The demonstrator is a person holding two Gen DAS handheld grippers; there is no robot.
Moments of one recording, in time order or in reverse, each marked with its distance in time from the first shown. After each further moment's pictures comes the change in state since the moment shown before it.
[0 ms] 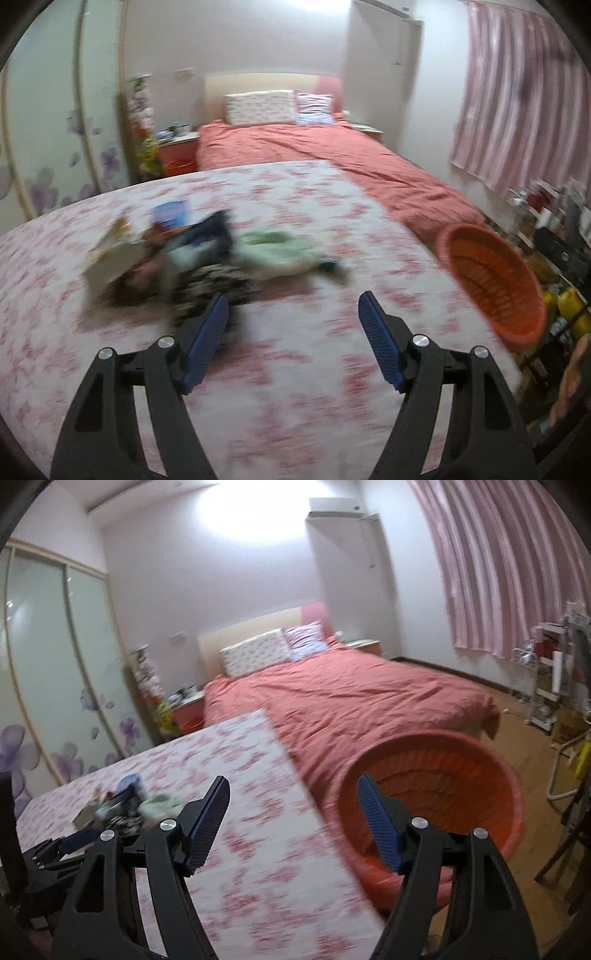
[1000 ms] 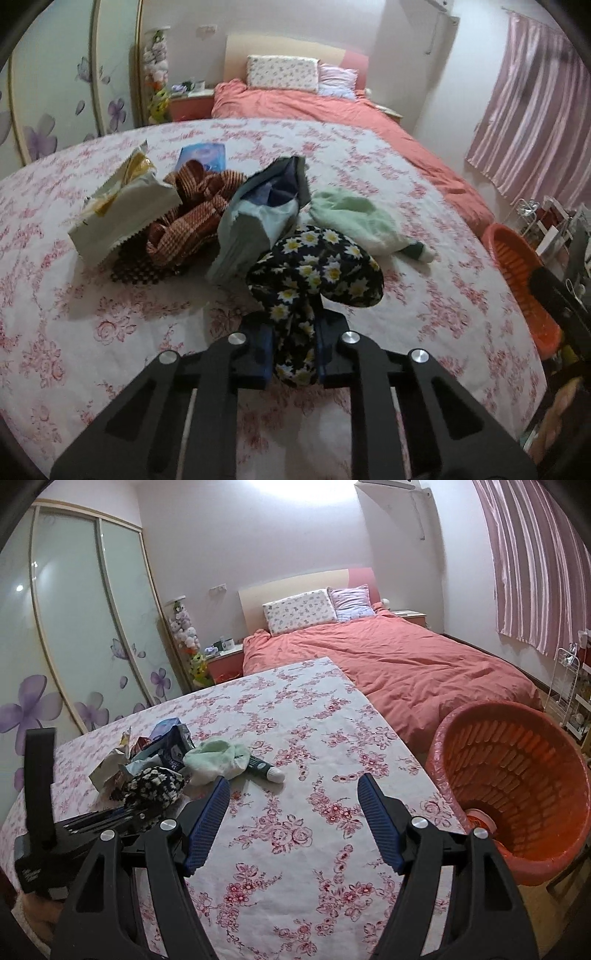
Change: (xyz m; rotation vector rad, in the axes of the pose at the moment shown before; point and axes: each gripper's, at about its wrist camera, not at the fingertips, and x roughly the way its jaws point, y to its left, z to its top) left arm 0.053 0.065 -0.006 -0.102 0.111 -0.050; right arm 0.044 0.077 -0.032 -0.096 0.142 0.097
